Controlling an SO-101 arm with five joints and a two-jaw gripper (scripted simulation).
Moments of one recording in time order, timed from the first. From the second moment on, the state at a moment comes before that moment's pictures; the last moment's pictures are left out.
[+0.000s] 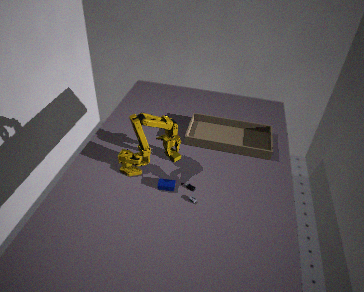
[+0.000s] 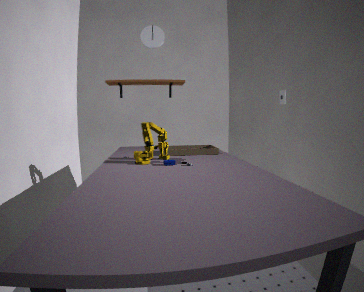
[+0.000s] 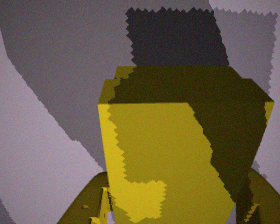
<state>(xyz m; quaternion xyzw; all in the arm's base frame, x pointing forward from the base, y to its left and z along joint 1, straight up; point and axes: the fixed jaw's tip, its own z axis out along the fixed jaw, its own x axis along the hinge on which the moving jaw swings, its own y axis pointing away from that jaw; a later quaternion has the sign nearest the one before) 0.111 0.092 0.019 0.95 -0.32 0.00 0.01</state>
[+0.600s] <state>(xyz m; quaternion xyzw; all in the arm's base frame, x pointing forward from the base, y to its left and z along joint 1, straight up) 0.111 0.092 0.019 0.95 -0.32 0.00 0.01</state>
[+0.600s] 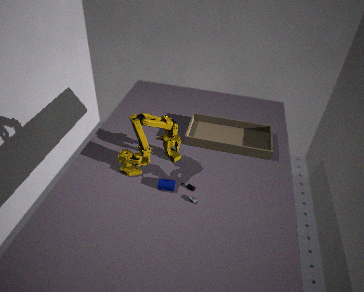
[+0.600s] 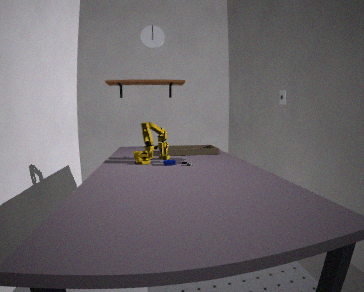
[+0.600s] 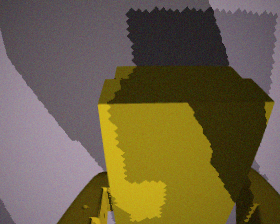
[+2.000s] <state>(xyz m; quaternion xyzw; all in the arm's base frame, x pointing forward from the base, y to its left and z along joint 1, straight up) 0.108 0.089 0.058 0.95 -0.32 -0.01 0.03</state>
